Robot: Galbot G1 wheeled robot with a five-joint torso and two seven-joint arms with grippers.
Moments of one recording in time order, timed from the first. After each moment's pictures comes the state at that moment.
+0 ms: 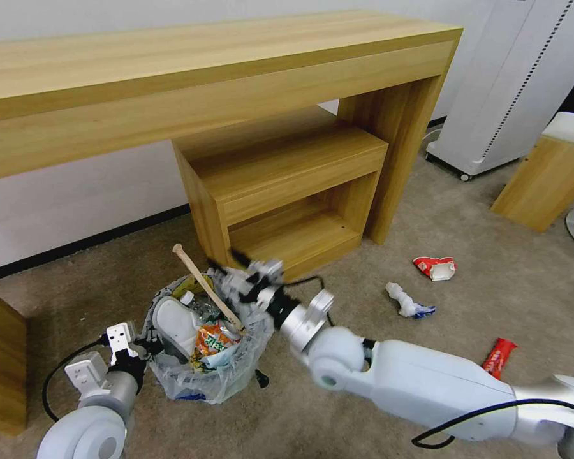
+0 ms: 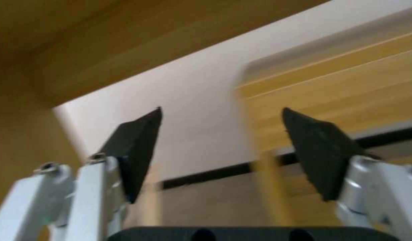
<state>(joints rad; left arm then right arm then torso) 1.63 -1.14 -0.63 -2.17 -0.82 0.35 -0.36 -0.50 0.94 -0.61 1.85 1.01 0.32 0.33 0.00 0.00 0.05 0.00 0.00</state>
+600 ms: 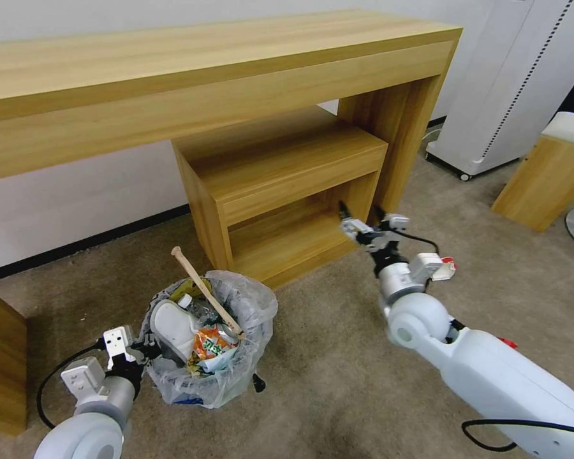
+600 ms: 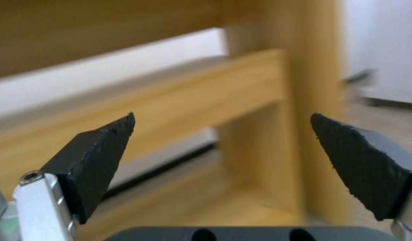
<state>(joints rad) 1.67 -1.16 -0.65 -2.21 -0.78 0.34 -0.35 -0.78 0.80 -0.11 1.82 0.90 0.21 0.57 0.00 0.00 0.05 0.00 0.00</state>
